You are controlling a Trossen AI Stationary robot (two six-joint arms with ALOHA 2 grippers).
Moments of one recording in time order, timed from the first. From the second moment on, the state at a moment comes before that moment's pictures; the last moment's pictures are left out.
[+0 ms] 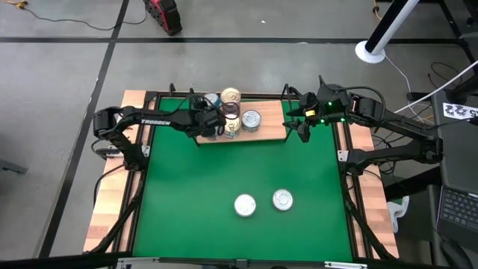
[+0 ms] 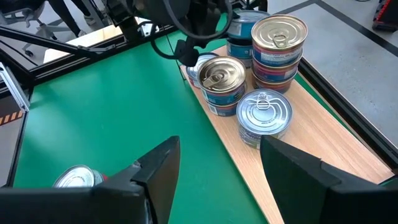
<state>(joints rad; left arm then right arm) 0.30 1.62 1.02 -0.53 -0.89 0.23 -0.32 1.06 1.20 -0.71 -0.12 0.15</state>
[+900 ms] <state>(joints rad) 0.26 1.61 1.01 -0.54 -0.94 0.22 -0.32 1.06 1.20 -0.73 -0.12 0.15</state>
